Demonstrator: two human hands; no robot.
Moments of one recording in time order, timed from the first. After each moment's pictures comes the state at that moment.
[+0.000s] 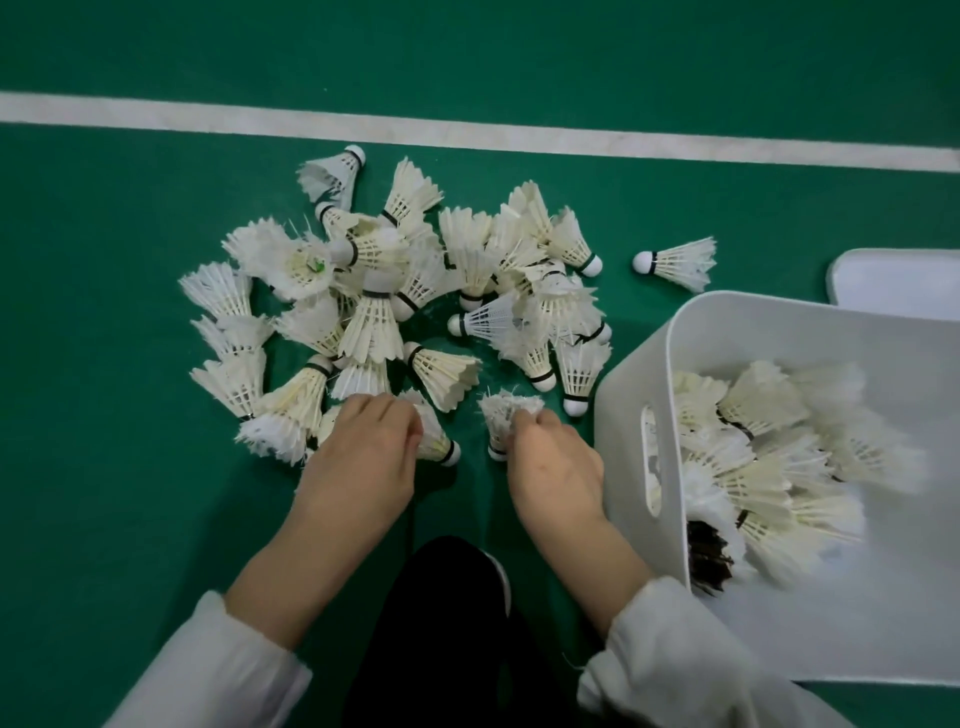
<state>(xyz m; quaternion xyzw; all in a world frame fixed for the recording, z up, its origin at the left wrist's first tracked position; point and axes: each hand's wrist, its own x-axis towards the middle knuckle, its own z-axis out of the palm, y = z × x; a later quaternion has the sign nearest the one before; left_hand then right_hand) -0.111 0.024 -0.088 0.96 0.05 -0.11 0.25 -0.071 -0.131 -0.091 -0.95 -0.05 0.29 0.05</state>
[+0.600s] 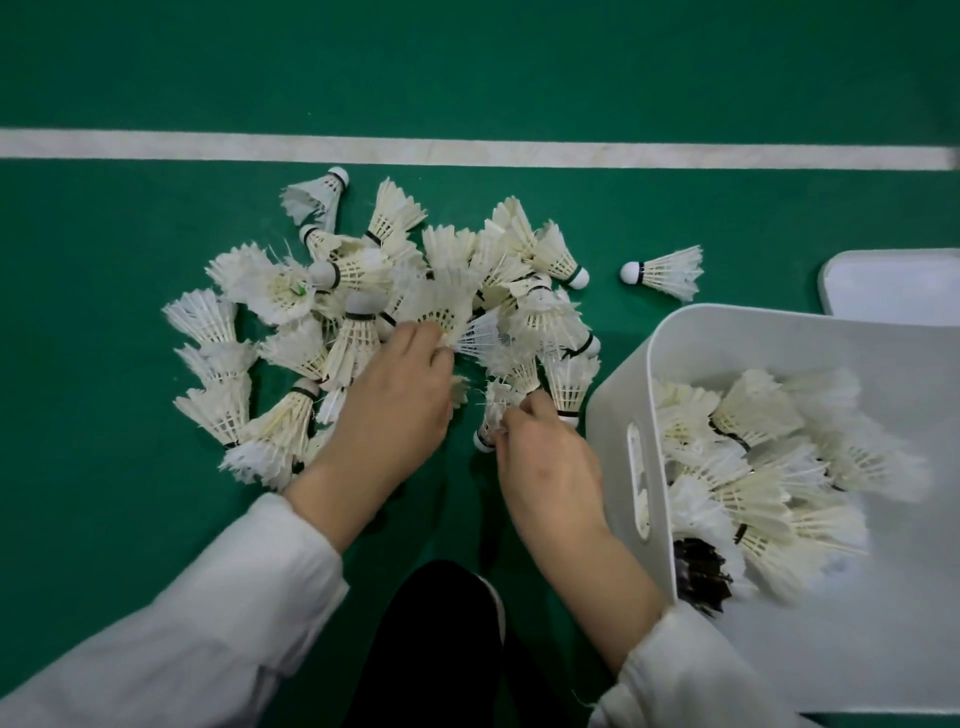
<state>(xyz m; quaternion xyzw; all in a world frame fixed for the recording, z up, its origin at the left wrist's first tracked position) -0.045 0.009 -0.100 0.99 -0.10 -0.03 0.08 -0.061 -0.133 -0.082 -0.97 -0.06 0.20 0.12</state>
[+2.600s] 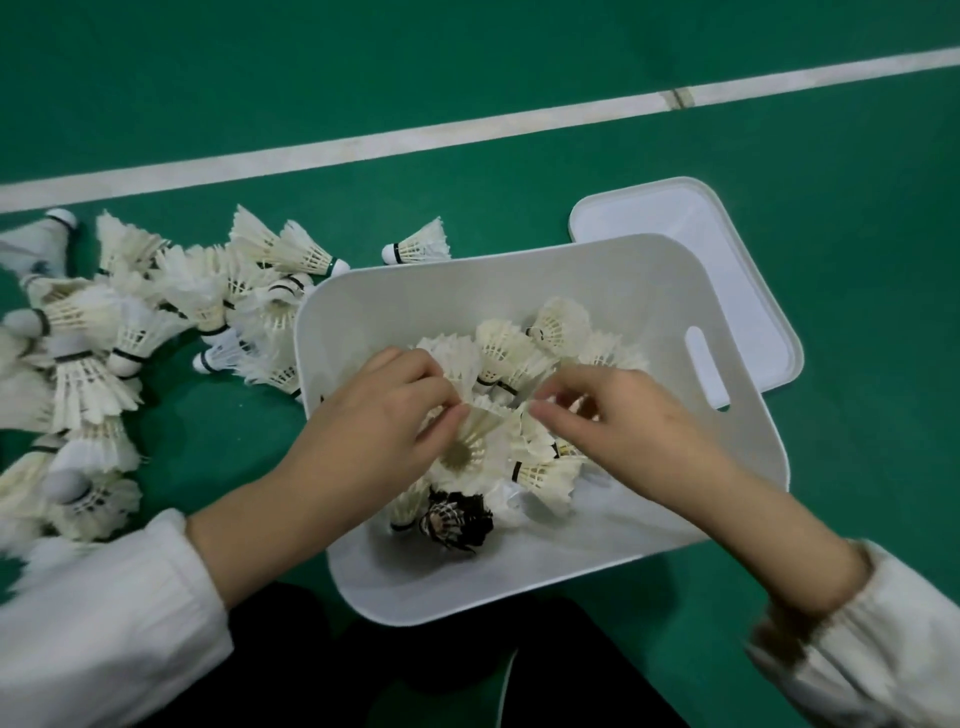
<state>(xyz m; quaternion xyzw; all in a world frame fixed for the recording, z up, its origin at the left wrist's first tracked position) -0.053 -0.189 -0.031 0.93 -0.24 -0.08 0.26 -0.062 -0.398 0.008 -0.94 -0.02 0.24 0.25</state>
